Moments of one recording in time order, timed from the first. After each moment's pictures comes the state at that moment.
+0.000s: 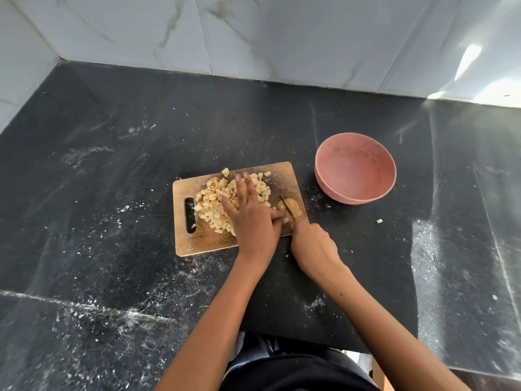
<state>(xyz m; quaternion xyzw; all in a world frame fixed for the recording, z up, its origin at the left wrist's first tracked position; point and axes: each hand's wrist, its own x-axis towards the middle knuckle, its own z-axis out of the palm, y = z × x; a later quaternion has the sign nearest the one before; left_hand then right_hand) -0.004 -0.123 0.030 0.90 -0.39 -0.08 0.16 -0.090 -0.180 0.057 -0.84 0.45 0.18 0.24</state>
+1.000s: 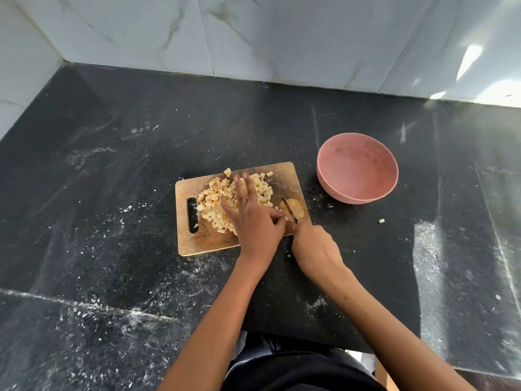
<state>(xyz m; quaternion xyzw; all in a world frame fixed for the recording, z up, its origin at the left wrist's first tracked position) -0.004 -0.122 0.033 0.91 -0.35 -0.10 0.21 -0.093 -0.175 0.064 -0.83 0.46 0.17 0.24</state>
